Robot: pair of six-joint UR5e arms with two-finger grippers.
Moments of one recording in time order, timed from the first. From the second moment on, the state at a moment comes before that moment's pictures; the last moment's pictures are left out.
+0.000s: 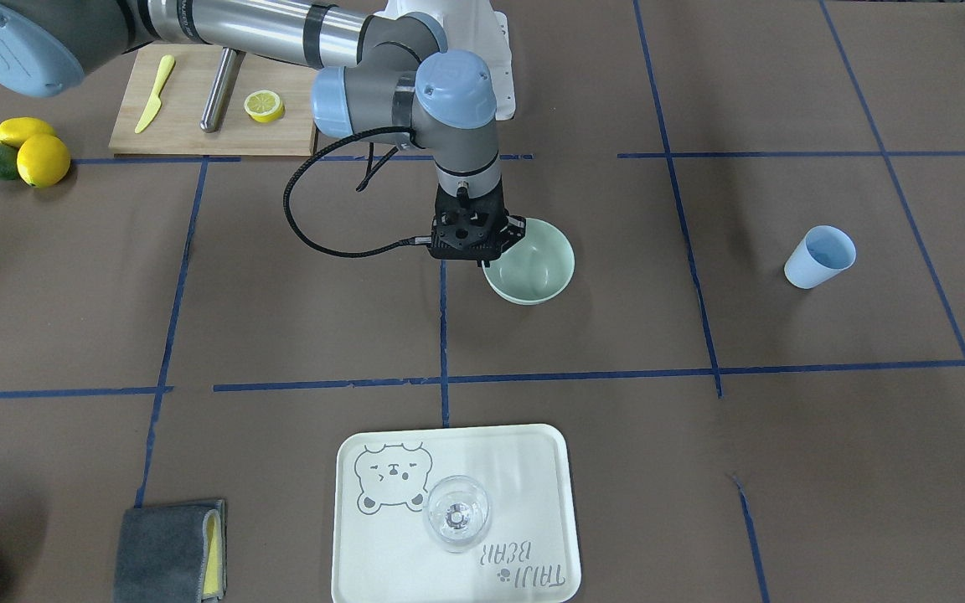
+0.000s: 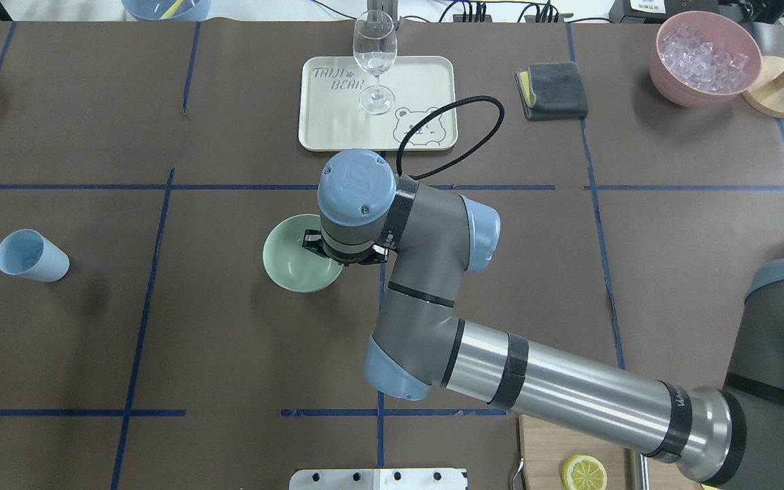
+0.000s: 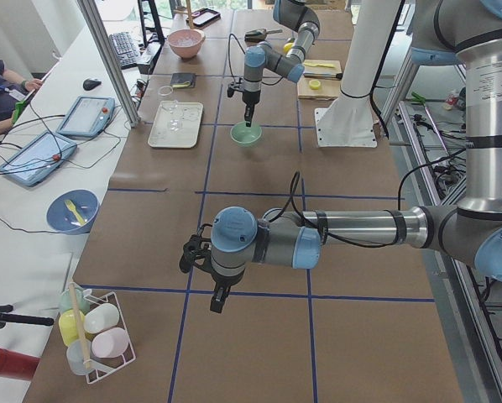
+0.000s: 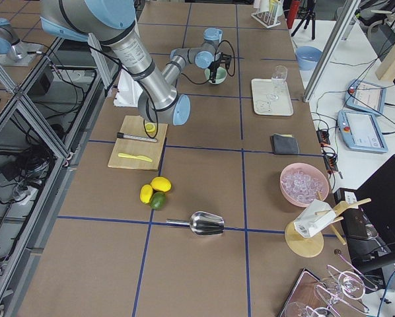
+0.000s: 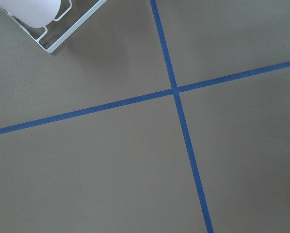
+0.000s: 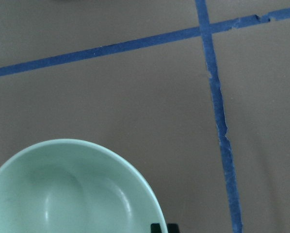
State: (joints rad) left arm -1.66 -1.44 -1.69 -1.72 -2.36 0.20; right arm 0.45 -0.65 1.37 -1.42 1.82 1.44
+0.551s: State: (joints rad) left arm -1.66 -1.44 -1.69 -1.72 -2.36 0.20; right arm 0.46 -0.67 1.39 -1.39 1.73 1.37
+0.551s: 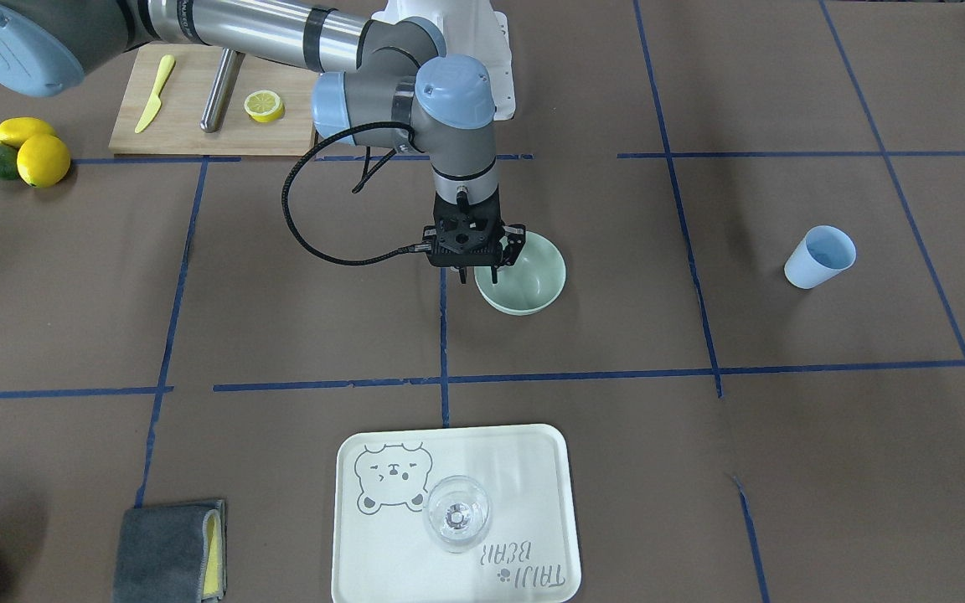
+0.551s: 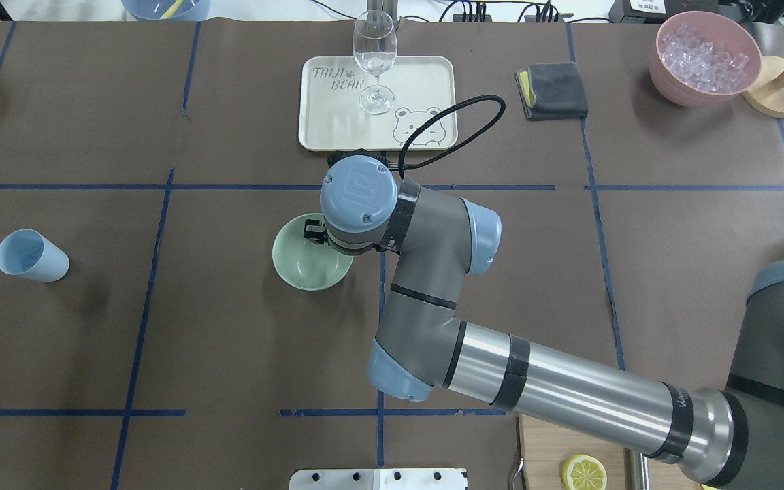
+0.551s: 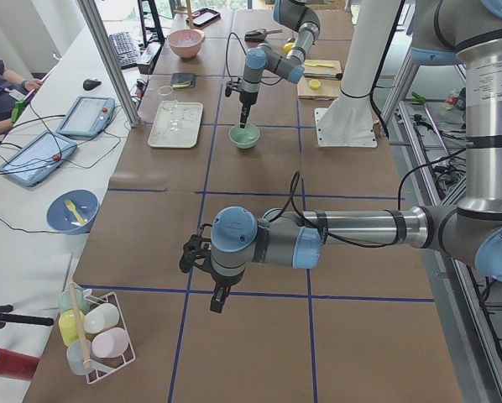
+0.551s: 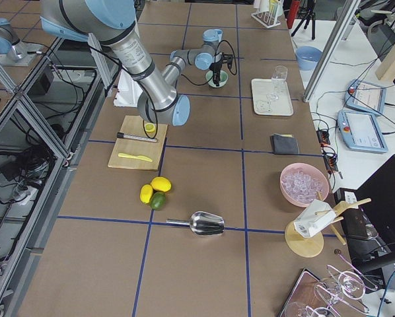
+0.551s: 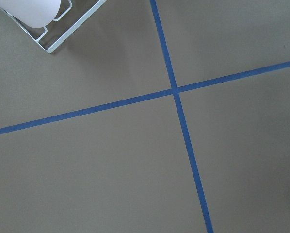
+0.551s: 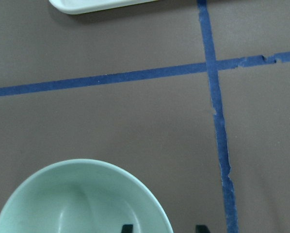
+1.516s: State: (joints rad) left arm -1.66 -1.45 -1.68 -1.89 -2.36 0.19; right arm 0.91 -1.06 1.77 -1.57 2.12 0.69
